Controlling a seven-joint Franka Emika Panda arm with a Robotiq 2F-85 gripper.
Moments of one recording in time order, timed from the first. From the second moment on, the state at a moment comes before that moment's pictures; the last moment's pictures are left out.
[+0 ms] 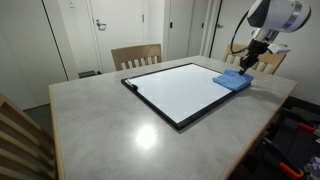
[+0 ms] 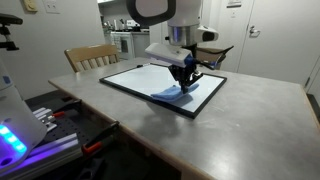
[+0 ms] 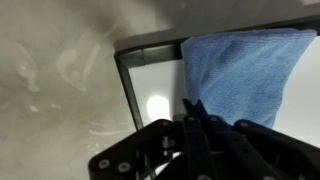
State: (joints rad) arm -0.50 0.22 0.00 -2.54 0.45 2.89 -0.78
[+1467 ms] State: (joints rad) arm -0.62 0.34 -0.02 -2.37 0.35 2.81 -0.86
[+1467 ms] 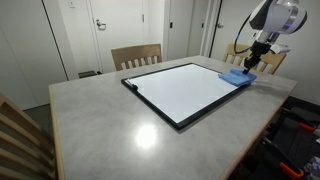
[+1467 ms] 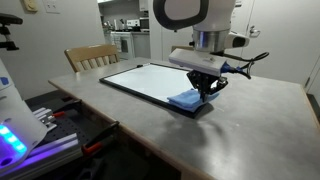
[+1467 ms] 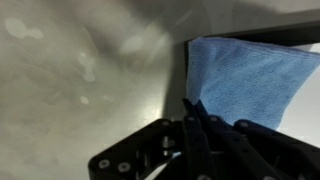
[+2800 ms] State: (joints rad) arm -0.48 0.12 0.03 -2.44 0.39 2.80 -0.80
